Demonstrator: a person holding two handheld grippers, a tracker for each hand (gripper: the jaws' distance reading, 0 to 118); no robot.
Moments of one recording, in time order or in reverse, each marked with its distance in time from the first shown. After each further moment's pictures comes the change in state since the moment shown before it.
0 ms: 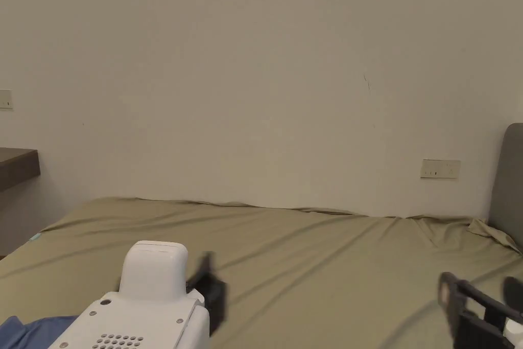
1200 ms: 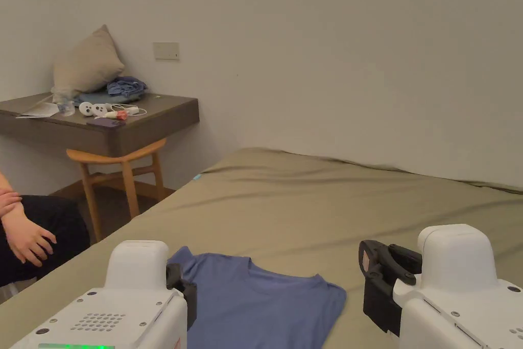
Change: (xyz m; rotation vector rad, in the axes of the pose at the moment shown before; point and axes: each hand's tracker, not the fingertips) left arm -0.205 -0.073 -0.031 -0.339 0.376 0.059; right arm -0.251 -0.035 -0.124 -0.169 0.646 0.013
